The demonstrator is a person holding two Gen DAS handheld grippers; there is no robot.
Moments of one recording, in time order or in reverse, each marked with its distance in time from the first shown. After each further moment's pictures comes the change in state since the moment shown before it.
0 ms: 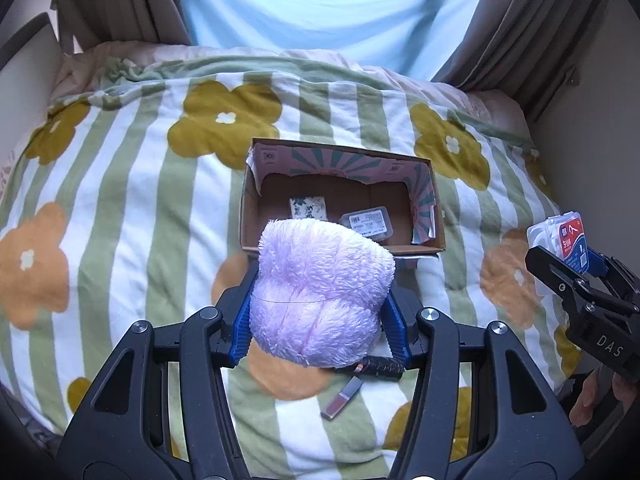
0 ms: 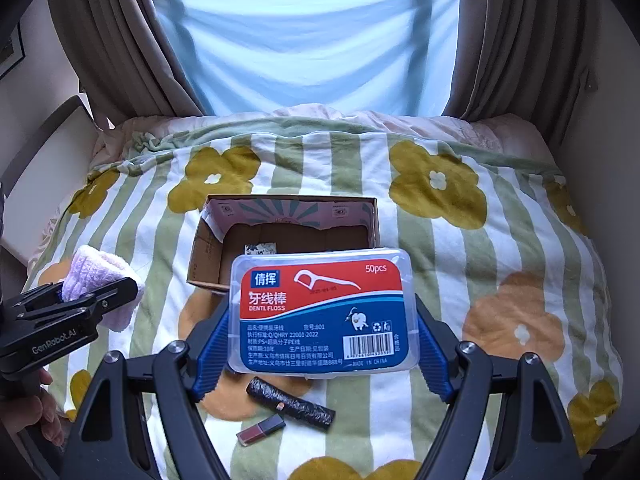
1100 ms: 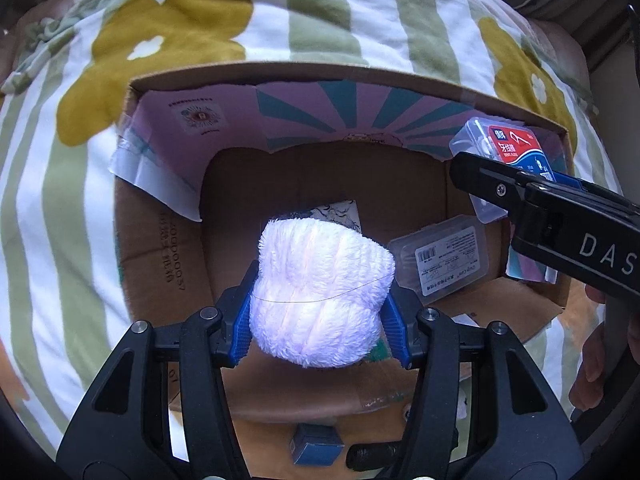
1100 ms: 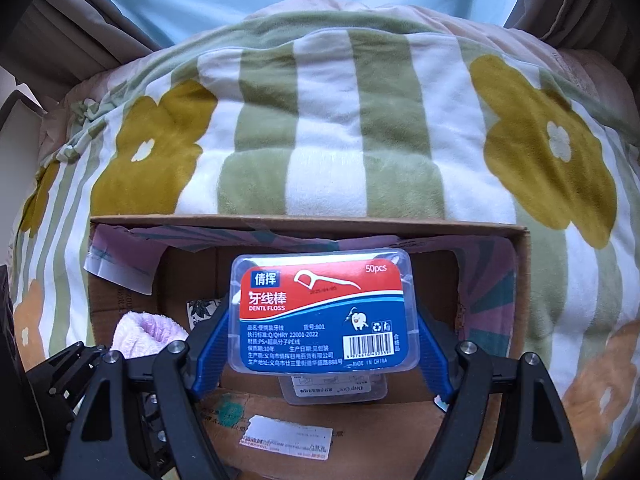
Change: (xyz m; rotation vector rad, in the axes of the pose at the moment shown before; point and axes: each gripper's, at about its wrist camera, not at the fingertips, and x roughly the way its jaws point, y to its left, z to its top) left arm 0.290 0.009 0.066 0.051 0.313 0.018; right arm 0.302 0.005 0.075 0.056 0.321 0.078
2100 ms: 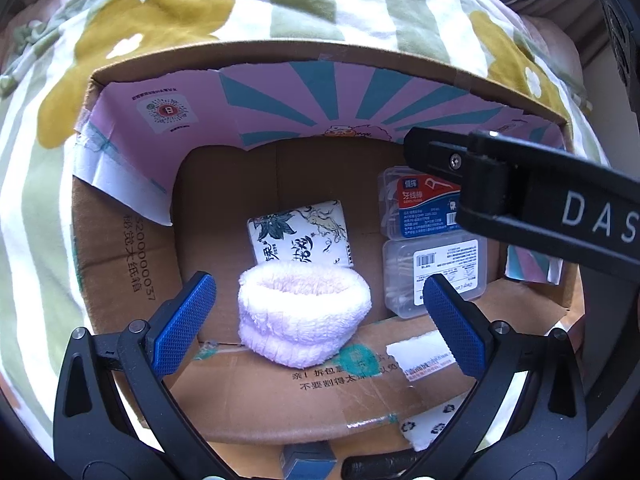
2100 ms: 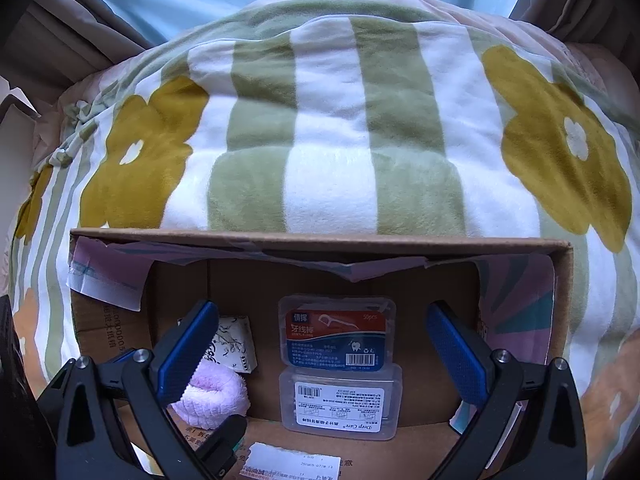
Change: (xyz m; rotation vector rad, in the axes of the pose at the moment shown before) left arm 0.018 -0.005 -0.016 0.017 -0.037 -0.031; right arm 0.014 0.000 0.009 0.005 -0.004 0.017
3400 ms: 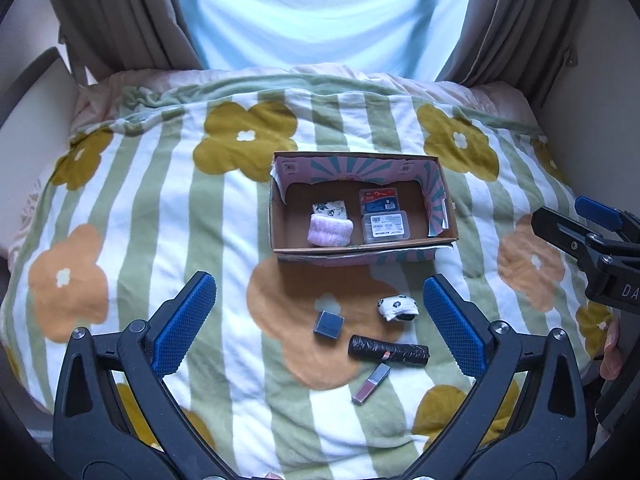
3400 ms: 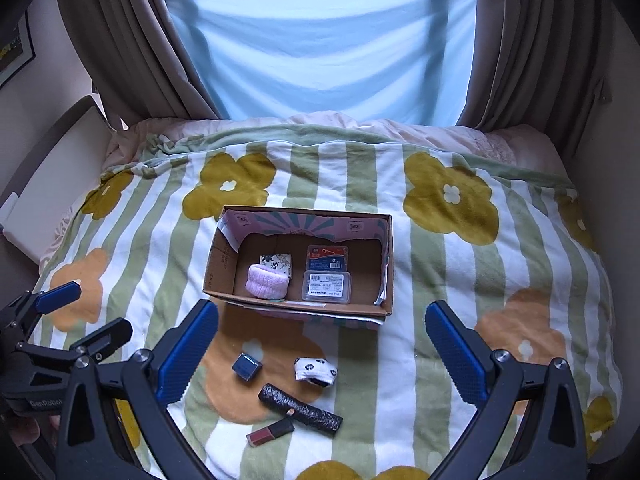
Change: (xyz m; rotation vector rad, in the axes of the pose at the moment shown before) left arm -0.327 -0.020 -0.156 0.006 -0.319 0.117; right arm -0.308 0.019 -0.182 -0.120 -0.317 -0.032
